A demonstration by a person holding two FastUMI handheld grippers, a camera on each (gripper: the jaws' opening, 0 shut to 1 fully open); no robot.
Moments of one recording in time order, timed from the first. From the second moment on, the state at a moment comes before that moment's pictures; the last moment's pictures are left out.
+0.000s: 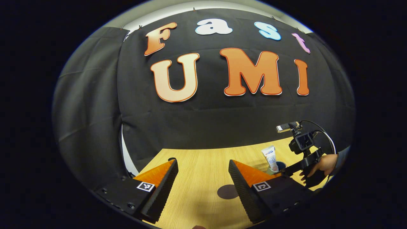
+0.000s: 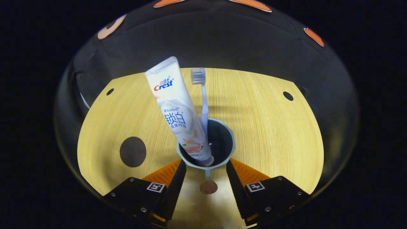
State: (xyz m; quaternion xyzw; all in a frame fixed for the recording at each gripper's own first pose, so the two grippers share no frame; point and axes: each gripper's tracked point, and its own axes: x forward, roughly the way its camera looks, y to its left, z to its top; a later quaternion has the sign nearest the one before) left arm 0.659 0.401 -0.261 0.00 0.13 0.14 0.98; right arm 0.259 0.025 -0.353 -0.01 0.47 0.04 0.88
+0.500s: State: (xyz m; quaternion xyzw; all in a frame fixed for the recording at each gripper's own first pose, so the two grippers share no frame) left arm 0.666 0.407 -0.277 -0.02 0.15 0.13 0.98; right arm 0.238 0.026 -0.368 -0.02 0.53 0.03 0.85
